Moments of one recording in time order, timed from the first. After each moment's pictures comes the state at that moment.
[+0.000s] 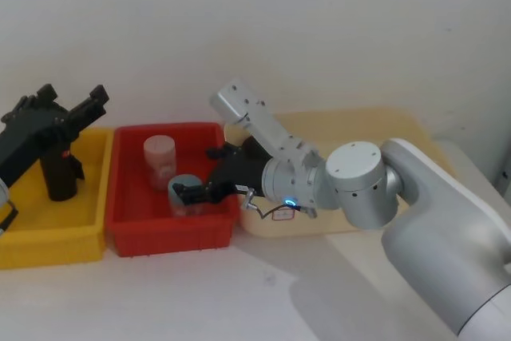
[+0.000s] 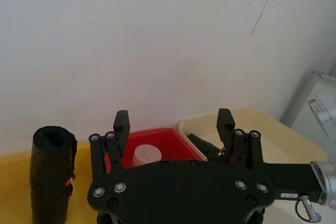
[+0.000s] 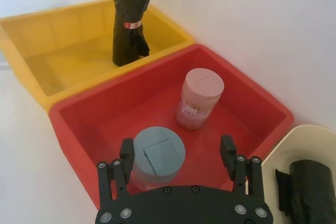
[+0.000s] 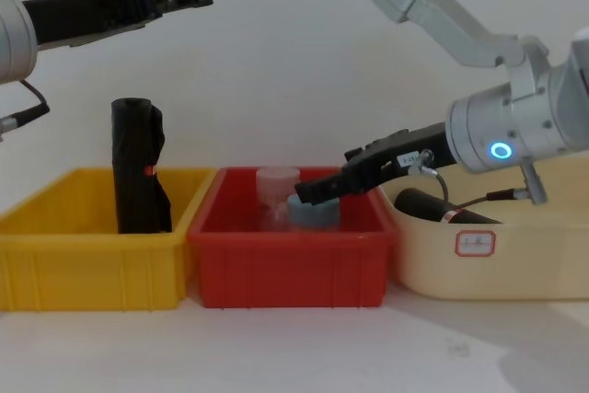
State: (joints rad) left arm -0.38 0.36 0.26 -1.64 -0.71 0.21 -0.23; right arm 0.75 0.25 -0.62 -1.15 0.19 0.35 0.51
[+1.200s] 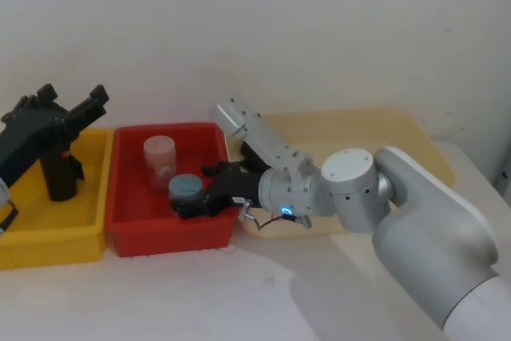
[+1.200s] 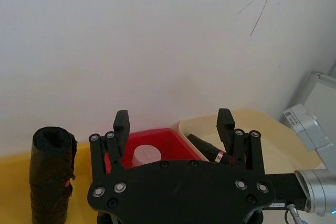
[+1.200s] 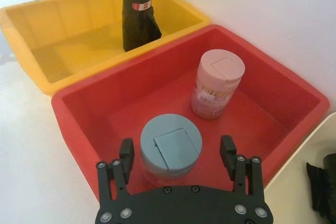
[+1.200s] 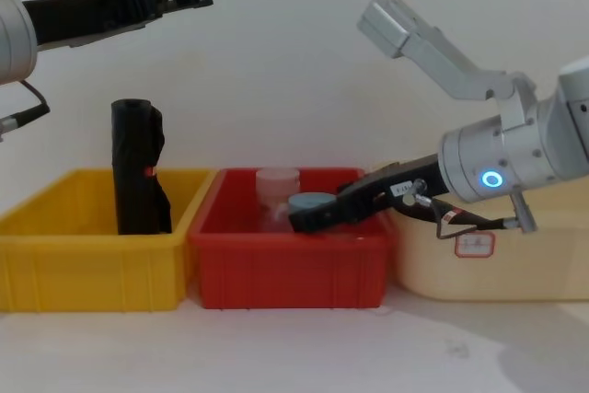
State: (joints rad) left arm -0.38 0.36 0.26 -1.64 -0.71 0.21 -0.23; right arm 0.79 0.20 -0.62 -1.00 0.21 0.31 0.59
